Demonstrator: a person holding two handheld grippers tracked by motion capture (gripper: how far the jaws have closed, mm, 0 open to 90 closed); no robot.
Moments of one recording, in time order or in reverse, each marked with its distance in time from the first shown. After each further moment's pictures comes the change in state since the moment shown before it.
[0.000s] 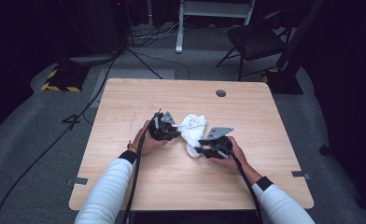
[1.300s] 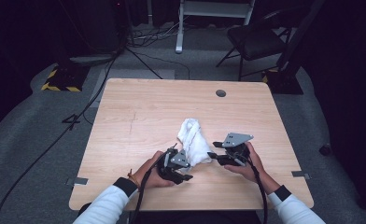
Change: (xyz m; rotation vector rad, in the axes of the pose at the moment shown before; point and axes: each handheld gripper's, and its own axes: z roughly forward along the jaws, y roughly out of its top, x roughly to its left) left arm -0.125 -0.014 -0.028 0.037 -0.207 0.166; right arm 0.009 -0.018 -0.055 -0.043 -0.054 -0.027
